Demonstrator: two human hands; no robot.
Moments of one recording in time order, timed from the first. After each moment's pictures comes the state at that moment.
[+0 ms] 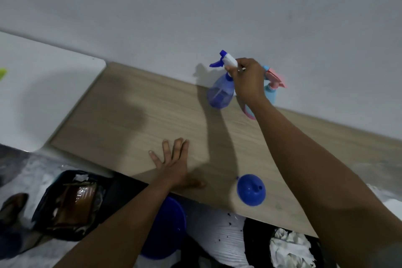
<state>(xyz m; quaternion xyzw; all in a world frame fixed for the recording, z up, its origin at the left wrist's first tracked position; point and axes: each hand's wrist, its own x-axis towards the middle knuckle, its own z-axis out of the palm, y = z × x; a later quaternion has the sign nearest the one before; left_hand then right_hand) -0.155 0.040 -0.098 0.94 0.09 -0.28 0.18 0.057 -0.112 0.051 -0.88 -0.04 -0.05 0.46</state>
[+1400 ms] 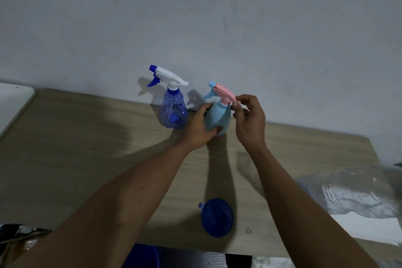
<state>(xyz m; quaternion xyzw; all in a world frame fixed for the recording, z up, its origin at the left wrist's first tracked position) 0.052 -0.099 -0.085 0.84 -0.04 -0.03 0.55 0.036 -0.248 -0.014 -0.83 0.01 -0.16 0.53</state>
